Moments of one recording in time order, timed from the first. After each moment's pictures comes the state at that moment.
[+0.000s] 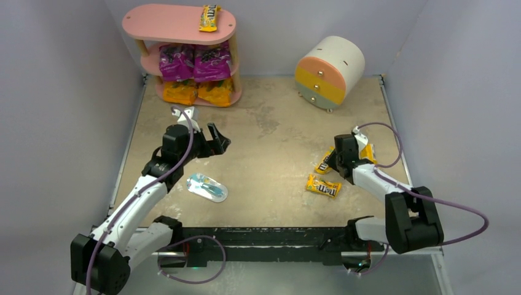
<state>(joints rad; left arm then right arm) -0.33 0.95 0.69 -0.18 0.12 -0.53 0.20 1.28 0.52 -0.15 0.27 0.74</state>
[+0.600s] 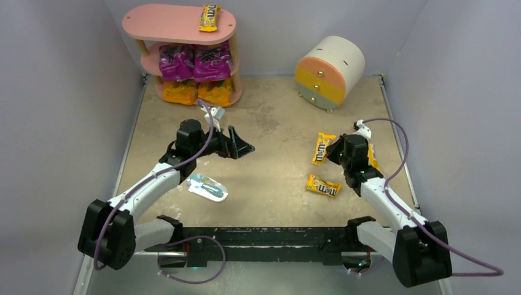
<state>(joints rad) -0.38 1.16 0.67 0.15 0.57 -0.55 0.20 1.05 0.48 -0.01 0.14 0.67</state>
